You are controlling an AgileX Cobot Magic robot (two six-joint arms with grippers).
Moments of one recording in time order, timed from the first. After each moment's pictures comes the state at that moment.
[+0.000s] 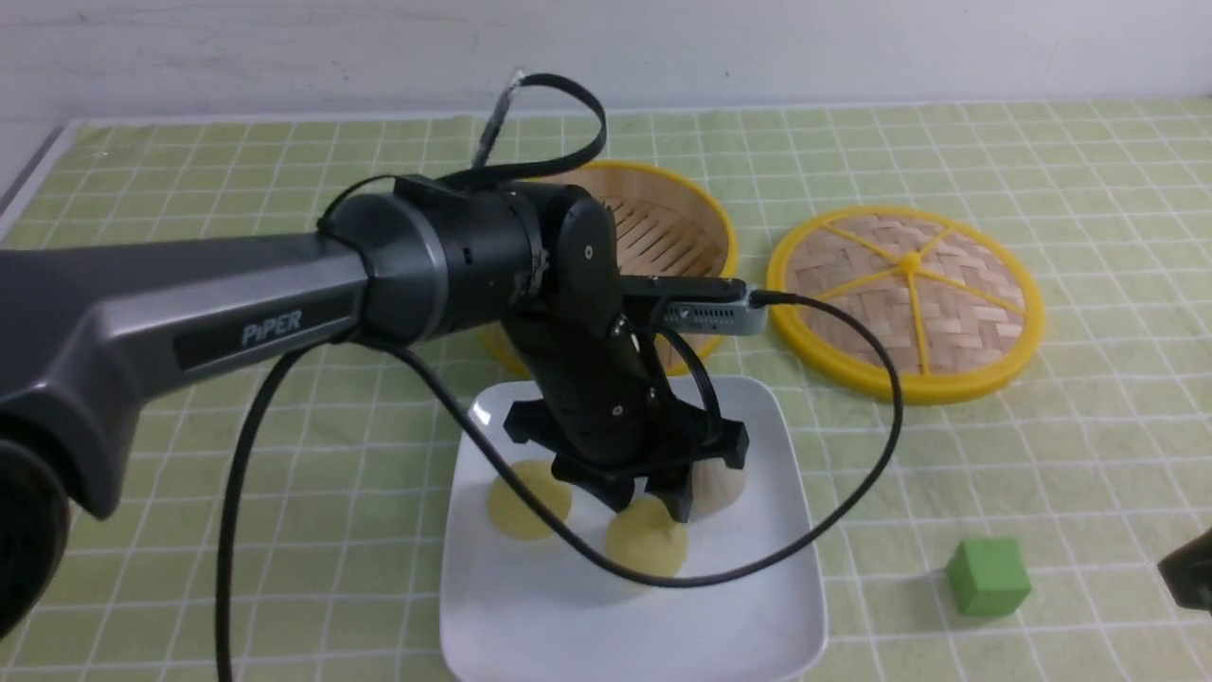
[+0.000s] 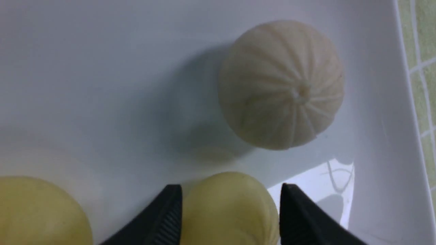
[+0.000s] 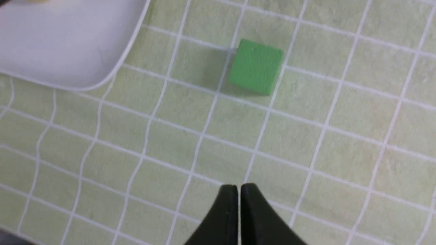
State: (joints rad) right arm 0.18 0.96 -0.78 0.27 1.06 -0.18; left arm -0.65 1.94 -1.40 -0.24 0.83 -0.14
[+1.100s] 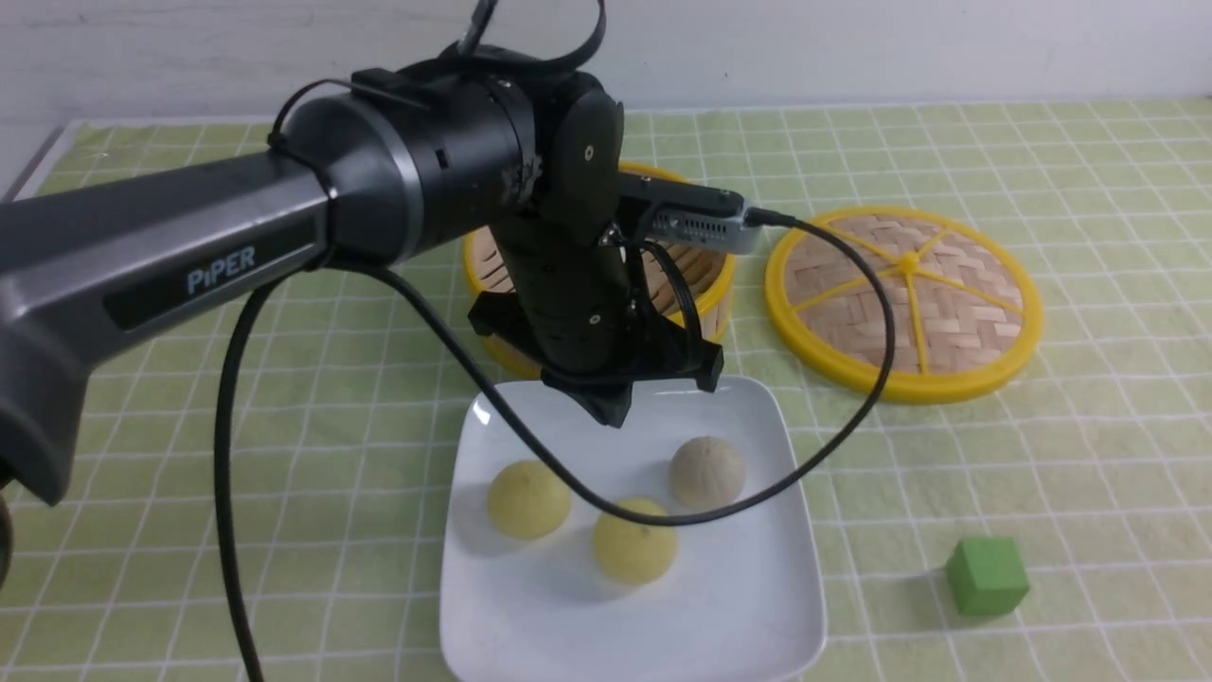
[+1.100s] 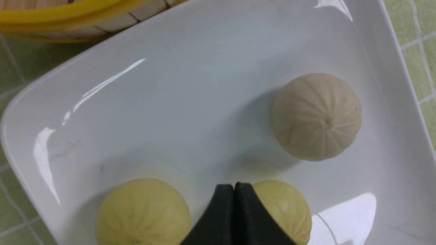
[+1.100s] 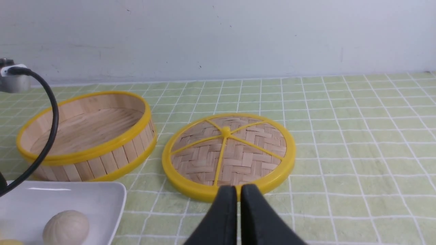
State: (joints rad) right arm 0.18 0.22 -0.28 -0.07 0.26 0.22; left arm -0.65 1.90 -1.57 -0.02 0.99 -0.20
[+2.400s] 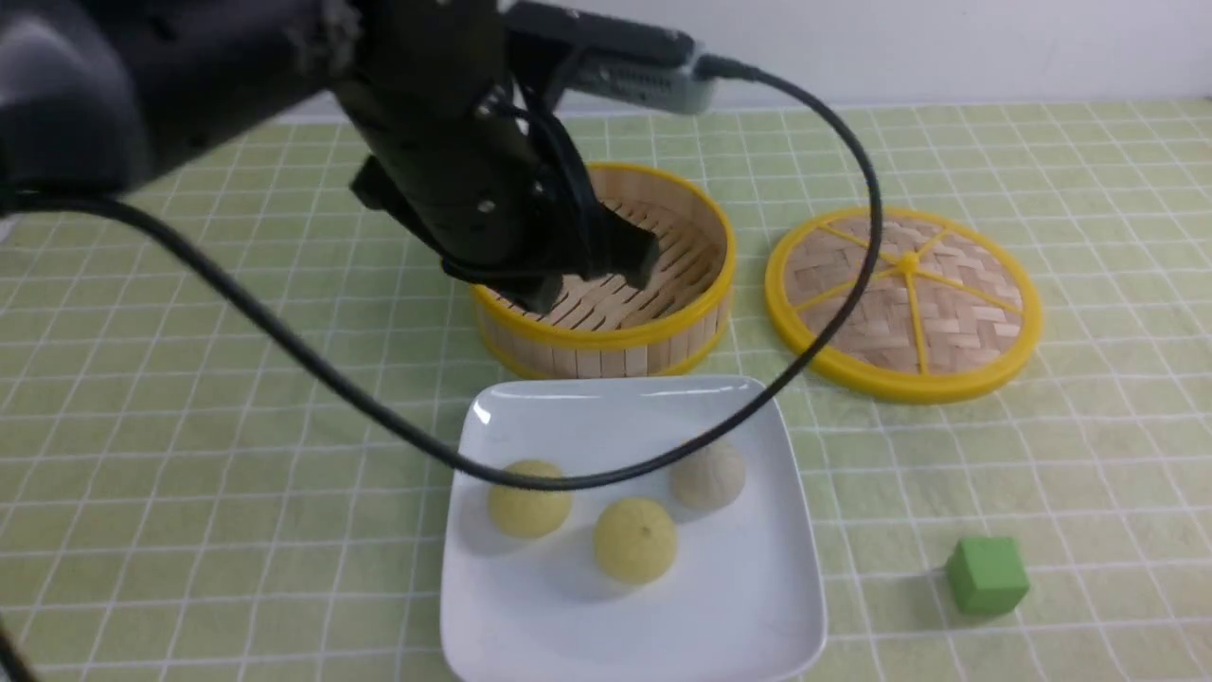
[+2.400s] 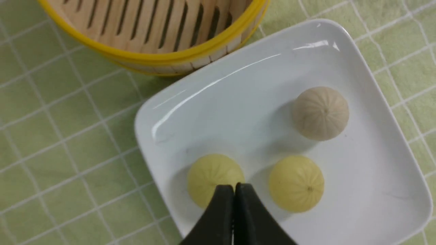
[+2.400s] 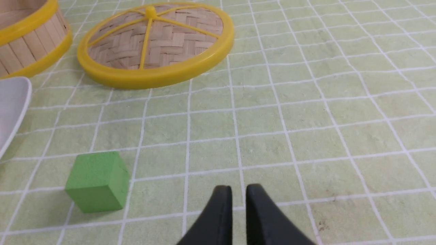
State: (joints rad) right arm 0.04 -0.01 0.02 -0.07 0.39 0.22; left arm -0.65 1.57 -1.57 0.13 1.12 -0.20
